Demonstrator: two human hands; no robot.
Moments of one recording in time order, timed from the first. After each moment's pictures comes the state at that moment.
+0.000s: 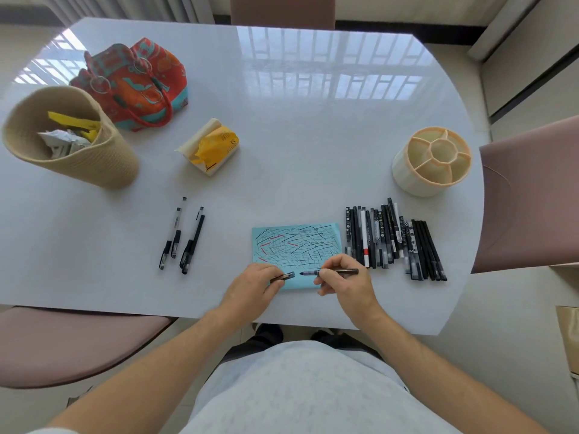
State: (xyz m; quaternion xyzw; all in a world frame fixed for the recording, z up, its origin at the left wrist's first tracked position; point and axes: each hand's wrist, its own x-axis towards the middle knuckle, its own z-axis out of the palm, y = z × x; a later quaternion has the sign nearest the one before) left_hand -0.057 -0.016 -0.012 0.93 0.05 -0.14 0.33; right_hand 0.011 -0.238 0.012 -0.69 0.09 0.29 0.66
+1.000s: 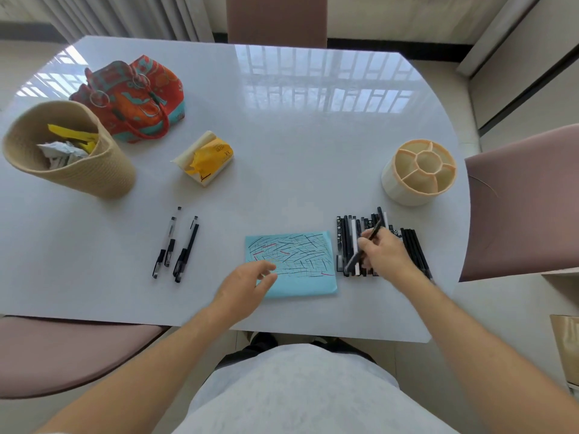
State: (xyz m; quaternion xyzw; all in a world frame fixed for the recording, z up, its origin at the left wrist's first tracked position) left_hand -0.040 -0.012 -0.005 0.90 0.13 -0.16 0.38; right_hand 0.117 -0.300 0.014 -0.85 0.10 0.27 0.44
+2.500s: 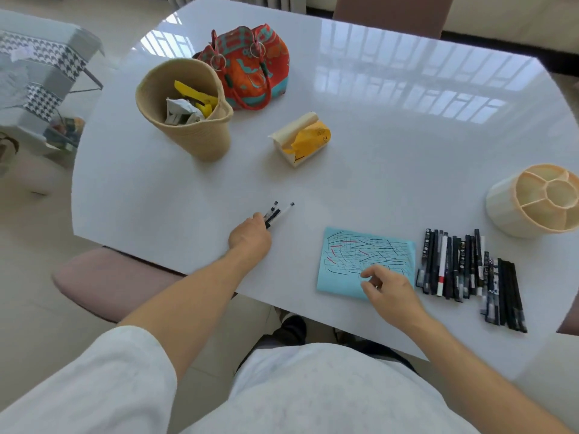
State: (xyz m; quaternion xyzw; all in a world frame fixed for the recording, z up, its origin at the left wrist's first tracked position) left_hand -0.030 0.140 -0.037 0.89 0.36 -0.25 0.13; right_hand 0.026 -0.194 -0.019 -0.89 -0.15 0.33 0.28
